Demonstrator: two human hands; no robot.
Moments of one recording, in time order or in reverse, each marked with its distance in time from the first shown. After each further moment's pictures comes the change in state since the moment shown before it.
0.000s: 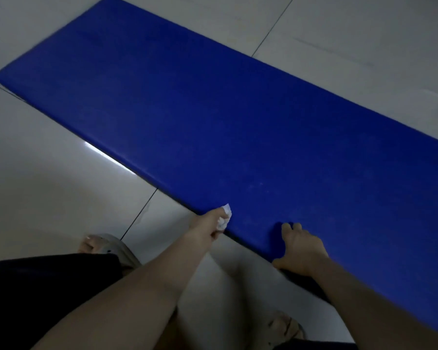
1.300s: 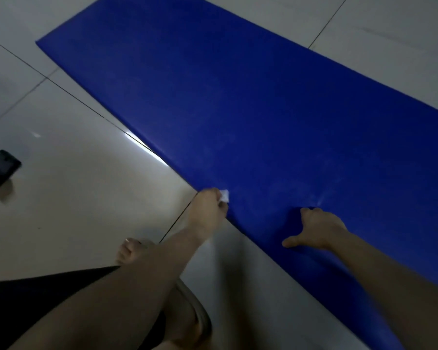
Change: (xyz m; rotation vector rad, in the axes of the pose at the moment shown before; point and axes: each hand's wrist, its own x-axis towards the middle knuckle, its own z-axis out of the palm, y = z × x) left_hand 0.045 0.067 -0.091 1.003 0.310 0.839; right_hand 0.094 -0.055 -0.066 0.075 -0.109 -0.037
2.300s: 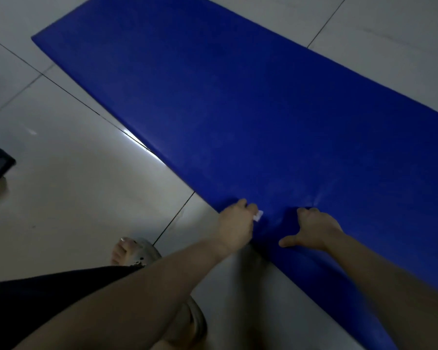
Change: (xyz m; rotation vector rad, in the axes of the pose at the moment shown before) left_hand -0.023 0.050 0.043 0.372 -0.228 0.297; right_hand 0.003 0.004 0.003 0.006 0.021 -0.020
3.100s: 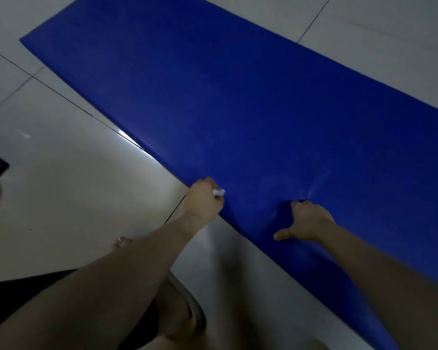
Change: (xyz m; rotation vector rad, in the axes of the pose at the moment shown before) left_hand 0.013 -0.060 -0.035 -0.361 0.190 -0.298; right_hand 0.000 -0.003 -0.001 0.022 -0.009 0.010
